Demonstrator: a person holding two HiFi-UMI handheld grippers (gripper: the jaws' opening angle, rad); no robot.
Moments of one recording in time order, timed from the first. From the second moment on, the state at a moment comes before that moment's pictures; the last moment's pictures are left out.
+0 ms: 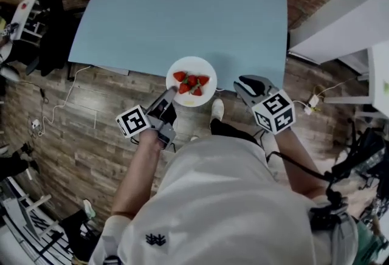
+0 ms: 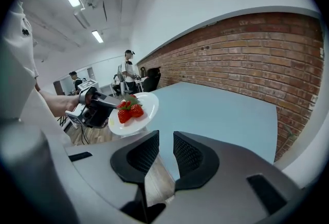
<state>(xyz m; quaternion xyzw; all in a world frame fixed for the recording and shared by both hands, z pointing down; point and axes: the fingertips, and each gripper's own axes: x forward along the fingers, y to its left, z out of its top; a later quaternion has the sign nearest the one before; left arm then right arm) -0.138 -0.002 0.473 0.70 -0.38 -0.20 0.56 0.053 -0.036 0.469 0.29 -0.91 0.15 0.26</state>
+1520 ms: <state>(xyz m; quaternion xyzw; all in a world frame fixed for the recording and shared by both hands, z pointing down) -0.161 -0.349 0.638 0.71 -0.30 -0.06 0.64 -0.001 -0.247 0.532 0.42 -0.80 0.25 0.35</state>
